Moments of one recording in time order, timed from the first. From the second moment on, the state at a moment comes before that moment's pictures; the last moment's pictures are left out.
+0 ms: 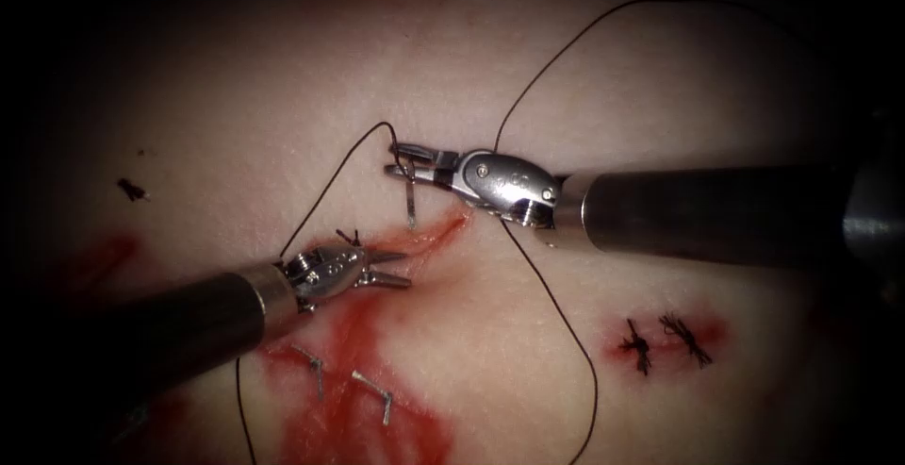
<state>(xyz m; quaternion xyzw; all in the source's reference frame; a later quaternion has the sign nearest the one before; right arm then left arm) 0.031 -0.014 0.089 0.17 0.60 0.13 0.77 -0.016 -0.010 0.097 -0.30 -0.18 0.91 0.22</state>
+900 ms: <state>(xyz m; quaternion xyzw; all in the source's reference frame) 0.031 -0.016 0.090 0.33 0.50 0.25 0.76 -0.016 -0.011 0.097 -0.29 -0.17 0.92 0.22</state>
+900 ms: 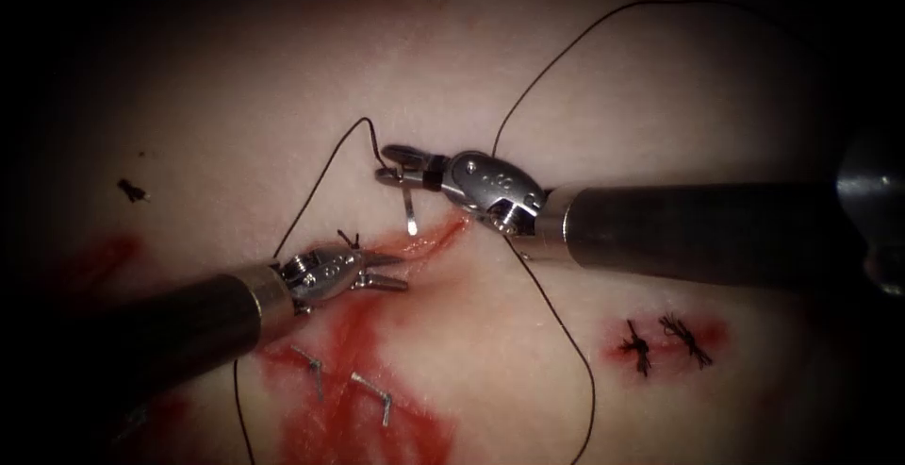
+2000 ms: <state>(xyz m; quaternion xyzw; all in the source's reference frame) 0.031 -0.016 0.088 0.57 0.33 0.49 0.57 -0.016 -0.011 0.097 -0.28 -0.17 0.92 0.21</state>
